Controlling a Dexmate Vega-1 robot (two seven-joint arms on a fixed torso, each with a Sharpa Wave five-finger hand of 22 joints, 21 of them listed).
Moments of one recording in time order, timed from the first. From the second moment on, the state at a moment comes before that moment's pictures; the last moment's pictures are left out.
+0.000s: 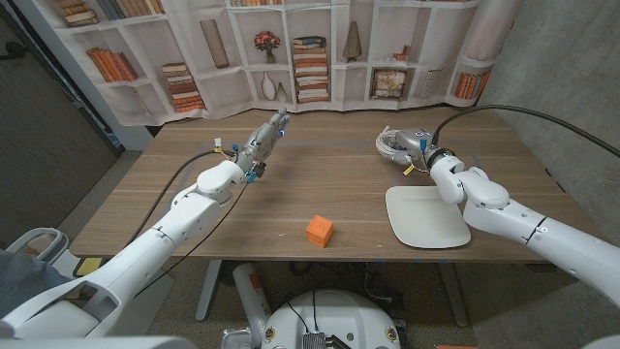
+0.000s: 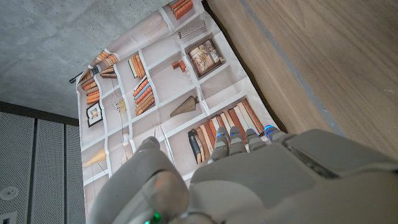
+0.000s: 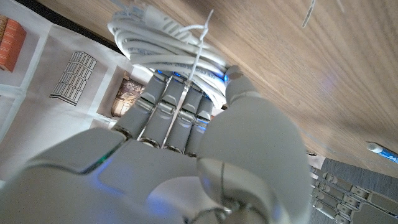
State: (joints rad) left arm 0.82 0.62 0.45 -1.56 -0.54 -0.08 -0.01; left_hand 0.28 -0.04 0.19 0.10 0.30 -0.01 0.05 0.20 0.19 -0.04 0.00 0.20 0.19 -0.16 0.01 0.19 0.18 -0.17 0.00 0.21 0.18; right arm -0.76 -0.92 -0.69 -1.80 -0.70 -0.34 -0.06; right_hand 1.00 0.01 0.36 -0.16 0.17 0.85 -0.08 0.36 0.28 0.93 -0.14 0.45 0.33 0.91 -0.13 0.47 0.48 0.72 -0.07 0.74 0.36
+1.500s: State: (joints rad) left arm 0.80 0.61 0.46 -1.54 -0.53 -0.08 -0.02; left_hand 0.29 -0.04 0.18 0.10 0.30 -0.01 0.05 0.20 0.19 -0.04 0.00 0.20 0.19 -0.16 0.01 0.19 0.18 -0.17 0.00 0.21 0.18; right arm -0.94 -1.02 -0.55 -1.91 -0.66 -0.29 -0.11; right_hand 1.01 0.01 0.33 -0.14 0.17 0.85 -0.09 0.36 0.28 0.92 -0.15 0.44 0.35 0.91 -0.13 0.46 0.50 0.68 -0.06 0.80 0.39
